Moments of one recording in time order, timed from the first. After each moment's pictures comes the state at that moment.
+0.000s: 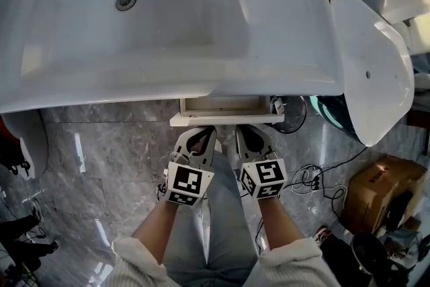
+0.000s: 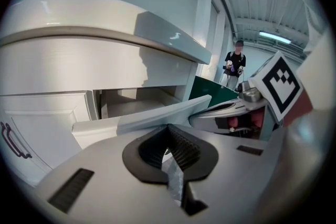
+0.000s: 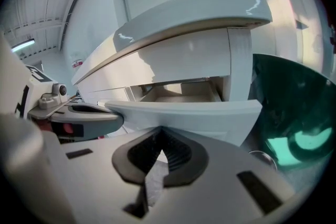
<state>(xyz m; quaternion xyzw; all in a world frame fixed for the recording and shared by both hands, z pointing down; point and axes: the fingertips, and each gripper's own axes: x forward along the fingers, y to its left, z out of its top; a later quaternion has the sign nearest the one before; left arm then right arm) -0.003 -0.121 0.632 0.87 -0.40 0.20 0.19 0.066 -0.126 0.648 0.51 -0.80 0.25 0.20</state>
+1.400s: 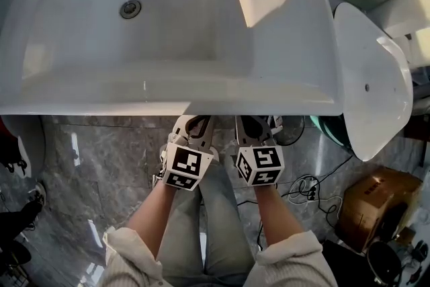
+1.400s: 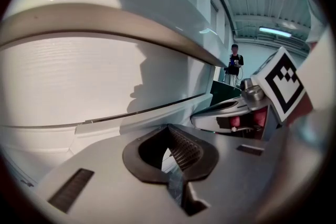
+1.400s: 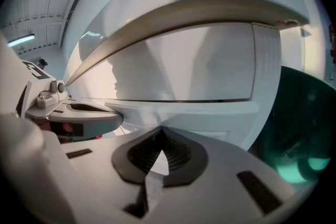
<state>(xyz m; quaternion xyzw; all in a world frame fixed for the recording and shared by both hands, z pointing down) -0.010 -0.198 0.629 0.87 -0.42 0.20 0.16 0.061 -0.203 0.643 0.52 -0.80 0.23 0.19</state>
